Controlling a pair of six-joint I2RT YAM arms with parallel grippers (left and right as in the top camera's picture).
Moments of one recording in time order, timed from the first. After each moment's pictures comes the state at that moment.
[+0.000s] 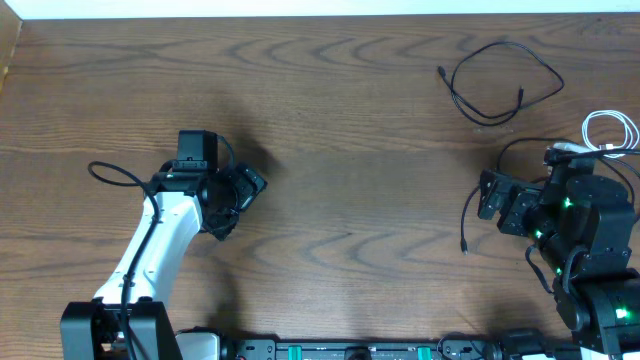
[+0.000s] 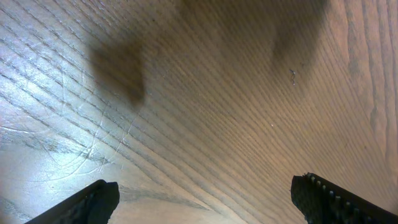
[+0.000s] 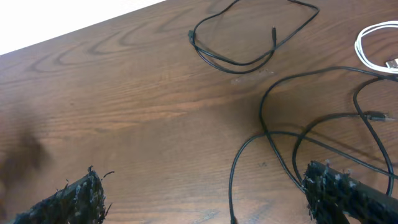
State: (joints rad) left arm -0.01 1.45 0.85 -0.71 0.25 -0.88; right arm 0.12 0.76 0.94 -0.83 0.02 0.32
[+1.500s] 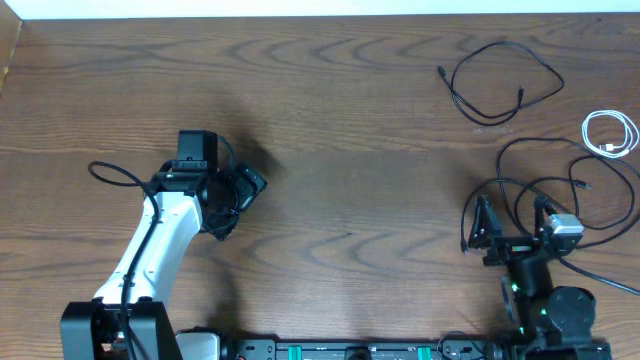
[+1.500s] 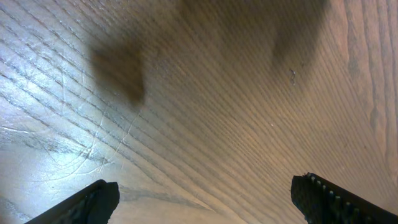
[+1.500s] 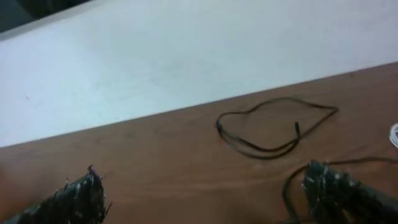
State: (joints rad) left arm -0.01 1.45 0.85 -0.71 0.25 -0.88; right arm 0.06 0.01 0.12 -0.12 -0.04 0.26
